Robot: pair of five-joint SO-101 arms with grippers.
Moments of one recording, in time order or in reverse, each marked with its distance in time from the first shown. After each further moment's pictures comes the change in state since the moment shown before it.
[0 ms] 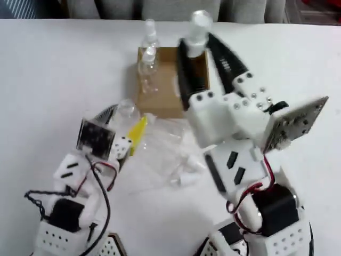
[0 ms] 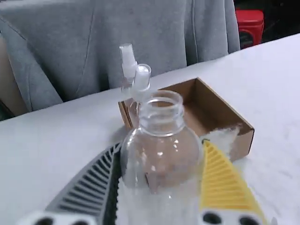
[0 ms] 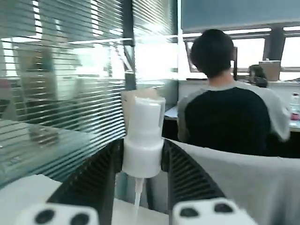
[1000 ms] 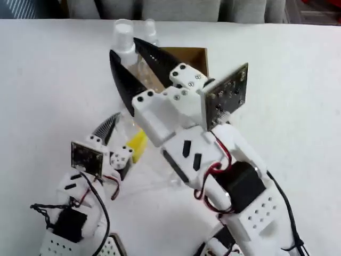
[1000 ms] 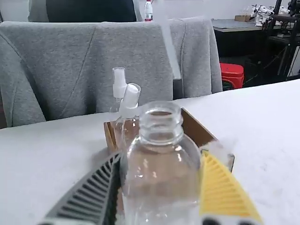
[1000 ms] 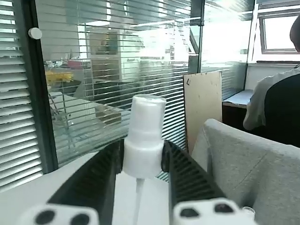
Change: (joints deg) left arm 2.1 -16.7 11.8 -0.6 6.9; right arm -13.0 12.2 -3.7 -3.2 0.0
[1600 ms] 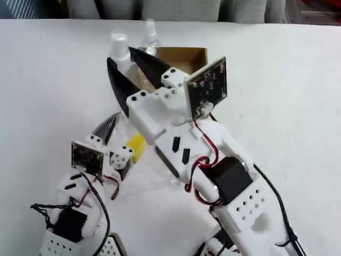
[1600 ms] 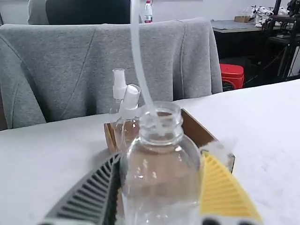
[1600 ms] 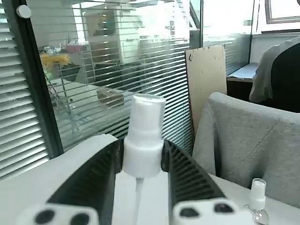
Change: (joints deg) left arm 0.0 0.0 0.0 -0.2 -0.4; right arm -0.1 -0.2 7.4 -2.6 -4.0
